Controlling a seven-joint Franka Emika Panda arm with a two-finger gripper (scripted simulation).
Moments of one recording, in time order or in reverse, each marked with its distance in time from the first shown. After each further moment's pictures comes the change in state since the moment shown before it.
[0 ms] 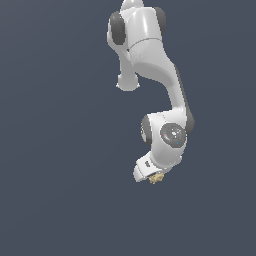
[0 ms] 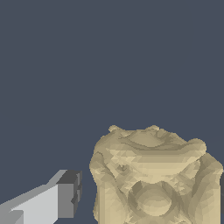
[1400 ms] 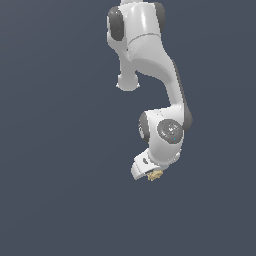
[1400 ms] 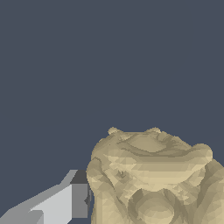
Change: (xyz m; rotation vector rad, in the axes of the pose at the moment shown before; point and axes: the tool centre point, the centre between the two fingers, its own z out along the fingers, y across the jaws) arm -0.011 0.004 -0.007 0.000 0.001 0.000
